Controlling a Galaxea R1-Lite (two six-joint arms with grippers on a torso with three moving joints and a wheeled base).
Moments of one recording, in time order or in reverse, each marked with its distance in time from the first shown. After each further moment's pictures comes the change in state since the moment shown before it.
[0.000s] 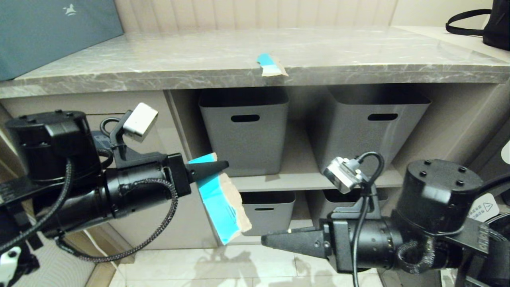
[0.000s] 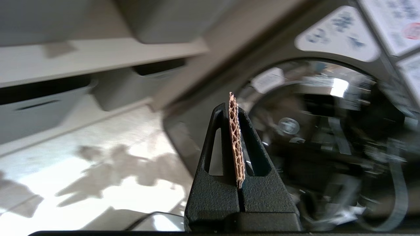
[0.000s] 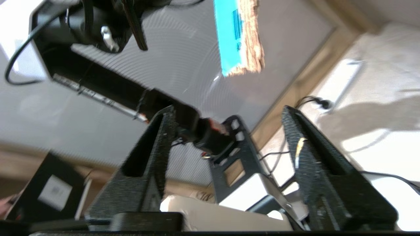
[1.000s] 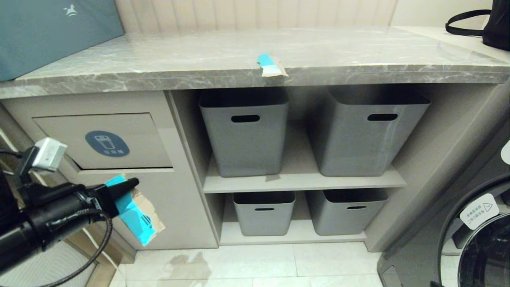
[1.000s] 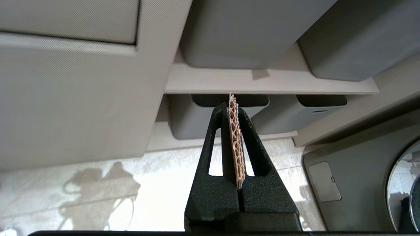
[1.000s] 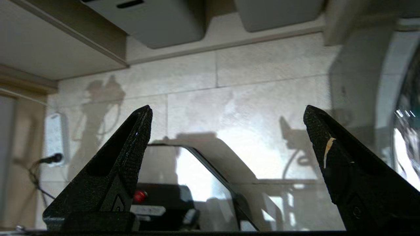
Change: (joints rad) left arm 0.406 -0.163 0.283 -0.031 0.189 0.290; right arm -0.638 -0.793 0.555 0.644 -0.591 -0.481
